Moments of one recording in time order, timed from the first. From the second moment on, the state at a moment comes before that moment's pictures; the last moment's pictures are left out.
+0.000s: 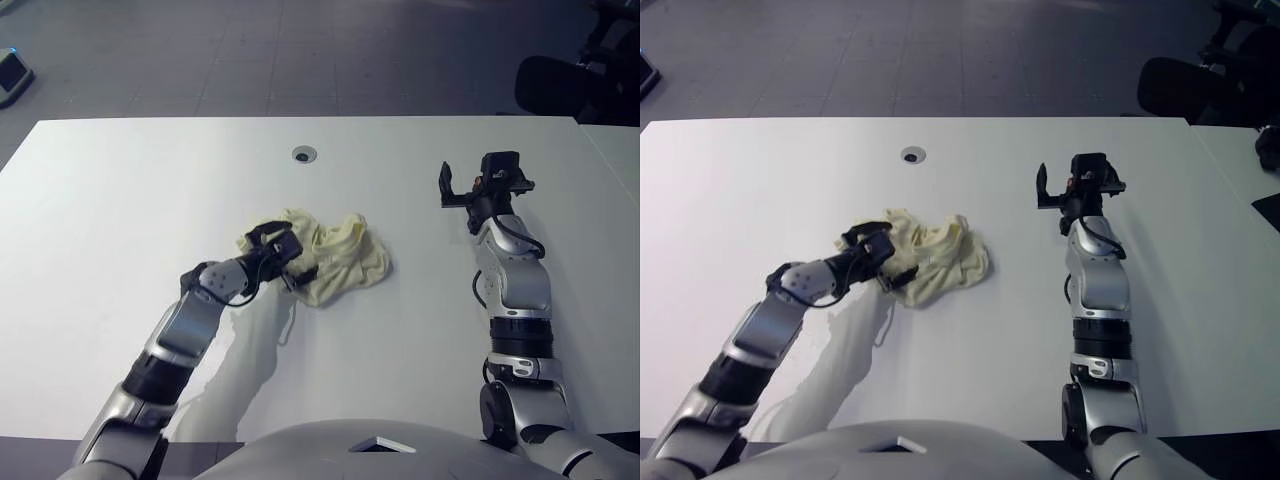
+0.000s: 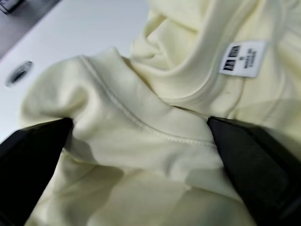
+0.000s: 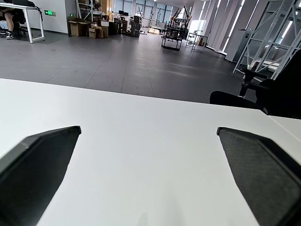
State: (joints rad) left arm -0.05 0.50 -0.32 -0.34 0.09 0.46 -0.63; right arm -0.33 -0.23 -0.15 0.03 0.04 0.39 0.03
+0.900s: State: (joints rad) left arm -0.77 0.62 -0.40 0.36 -0.13 0.30 -1.43; right arm -0.24 -0.24 -0.18 -0.11 0.03 0.47 0.00
